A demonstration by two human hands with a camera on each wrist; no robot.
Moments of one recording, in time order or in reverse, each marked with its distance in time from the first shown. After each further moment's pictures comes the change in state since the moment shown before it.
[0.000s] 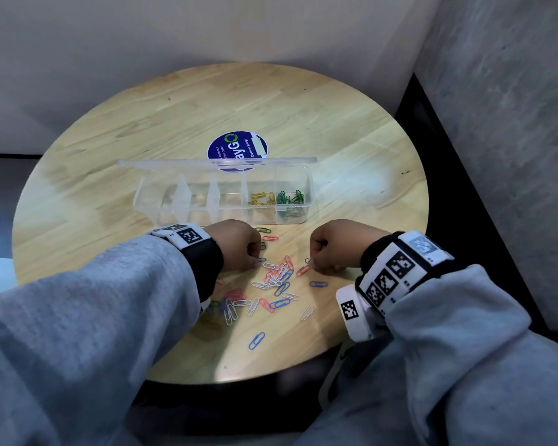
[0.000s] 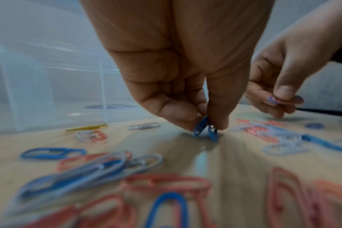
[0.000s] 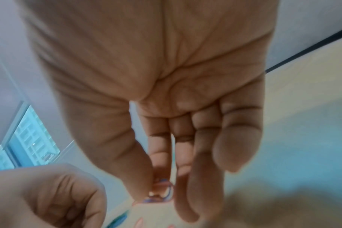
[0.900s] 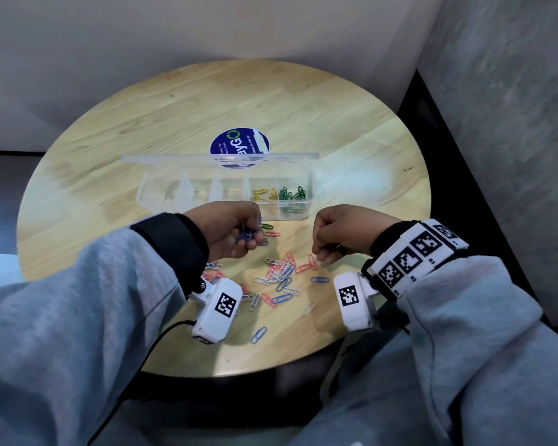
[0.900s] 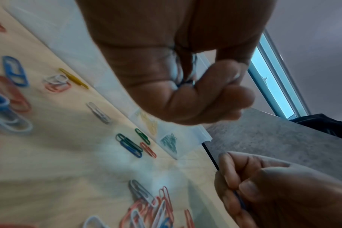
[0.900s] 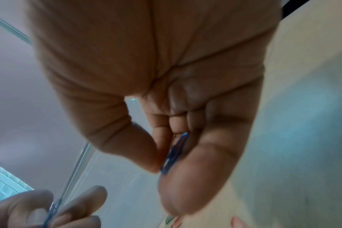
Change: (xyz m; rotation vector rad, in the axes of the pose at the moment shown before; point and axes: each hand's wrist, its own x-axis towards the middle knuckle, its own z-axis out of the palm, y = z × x) left_hand -0.021 0.003 -0.021 -1.425 -0.112 -0.263; right_hand -0.003 0.000 -0.007 0.664 -0.039 -0.002
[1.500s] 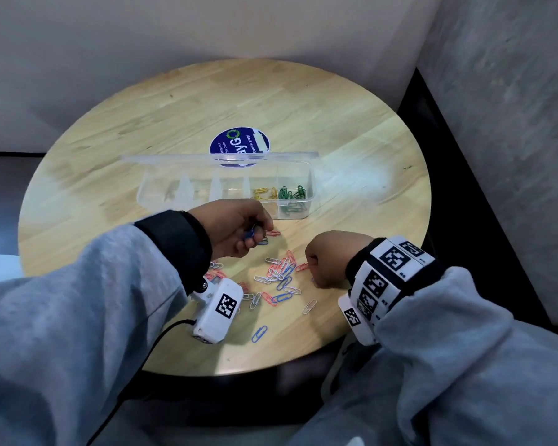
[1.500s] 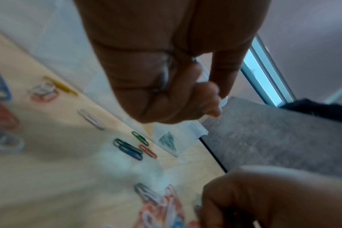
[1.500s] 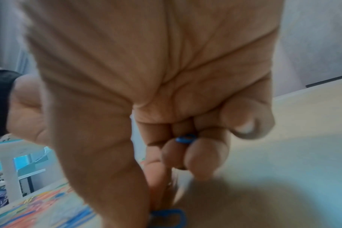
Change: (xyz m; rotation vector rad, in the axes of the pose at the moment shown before) left_hand 0.004 0.002 0.006 0.167 0.006 0.021; right_hand 0.004 0.008 0.033 -1.089 -0.041 0.032
